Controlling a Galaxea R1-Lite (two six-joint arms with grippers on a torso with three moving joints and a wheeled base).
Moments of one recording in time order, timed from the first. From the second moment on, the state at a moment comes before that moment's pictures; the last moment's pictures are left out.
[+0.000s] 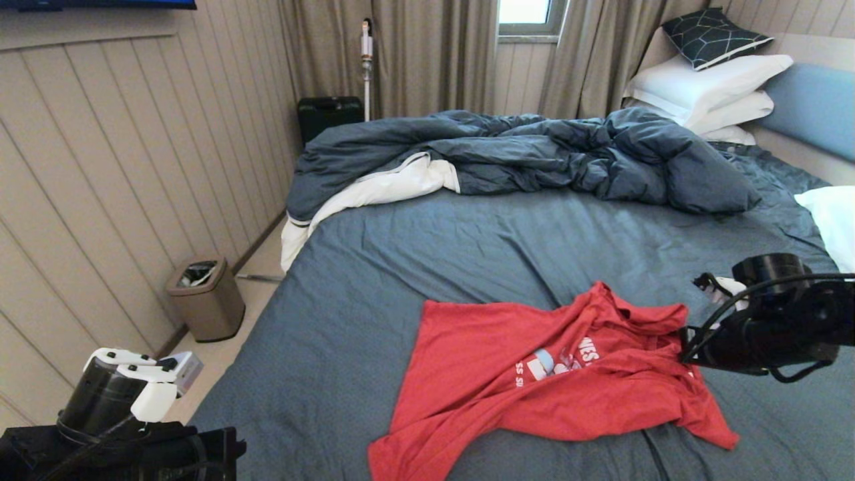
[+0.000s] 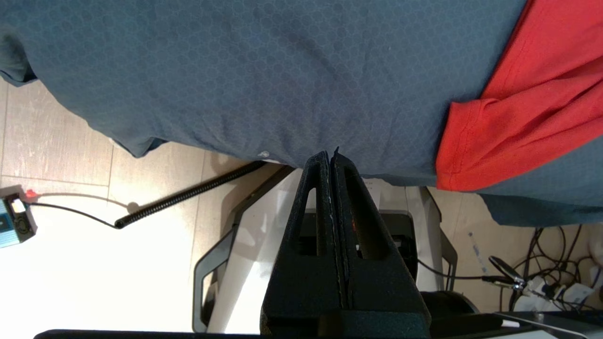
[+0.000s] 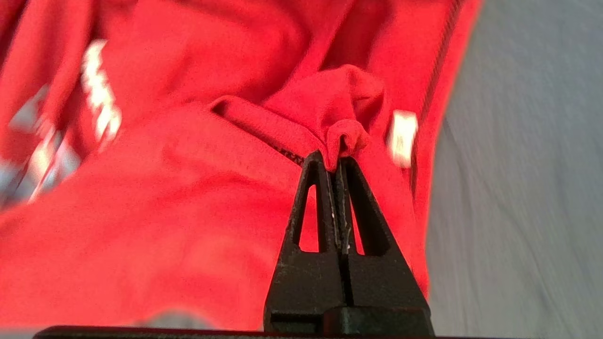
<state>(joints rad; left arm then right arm) -0.46 1.45 -0.30 -0.26 0.05 -0.55 -0.27 1.90 -0.92 -0.04 0.13 -0.01</state>
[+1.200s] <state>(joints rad) -0.46 1.40 -0.29 -0.26 0.05 -0.55 -0.56 1.19 -0.13 -0.06 0.13 -0.25</state>
